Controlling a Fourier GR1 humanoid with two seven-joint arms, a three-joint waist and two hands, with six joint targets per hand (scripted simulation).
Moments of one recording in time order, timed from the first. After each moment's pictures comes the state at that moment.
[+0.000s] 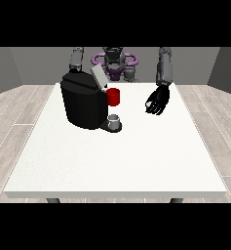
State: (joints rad) left arm -0.58 0.46 -0.06 -0.83 -0.66 0.00 -0.21; right arm -0.25 -0.01 0.08 -1.45 0.18 -0.18 0.03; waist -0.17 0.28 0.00
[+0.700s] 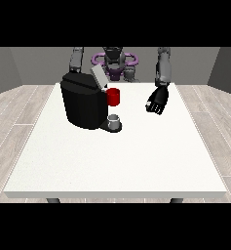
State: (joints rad) left arm -0.66 0.44 -0.12 -0.68 -0.83 -0.04 -0.21; right arm -0.26 -0.01 0.06 -1.35 0.15 -0.16 -0.02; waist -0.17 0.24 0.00
